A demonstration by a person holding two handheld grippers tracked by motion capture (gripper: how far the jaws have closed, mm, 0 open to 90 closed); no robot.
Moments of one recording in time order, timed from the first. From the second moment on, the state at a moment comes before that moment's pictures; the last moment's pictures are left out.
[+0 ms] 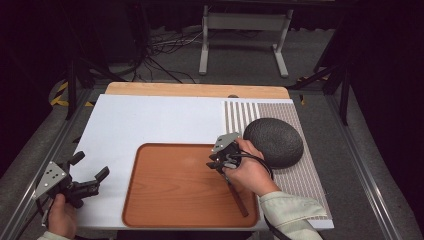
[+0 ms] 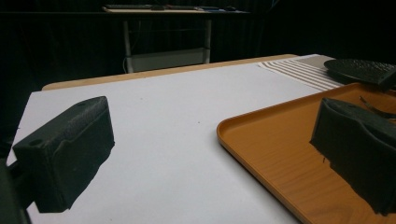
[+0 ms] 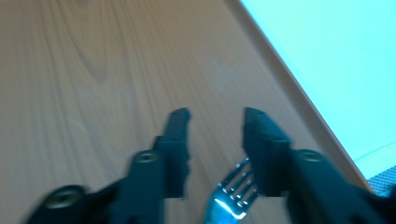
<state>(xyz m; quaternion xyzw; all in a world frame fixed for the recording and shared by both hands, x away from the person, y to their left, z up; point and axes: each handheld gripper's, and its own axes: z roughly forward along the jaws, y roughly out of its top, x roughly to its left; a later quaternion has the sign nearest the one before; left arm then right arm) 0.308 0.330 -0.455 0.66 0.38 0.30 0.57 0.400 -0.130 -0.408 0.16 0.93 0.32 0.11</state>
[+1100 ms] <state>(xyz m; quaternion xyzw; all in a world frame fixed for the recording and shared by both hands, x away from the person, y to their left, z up) 0.308 0.330 -0.455 0.66 0.38 0.30 0.58 0.412 -0.129 -0.435 0.16 0.95 0.26 0.11</state>
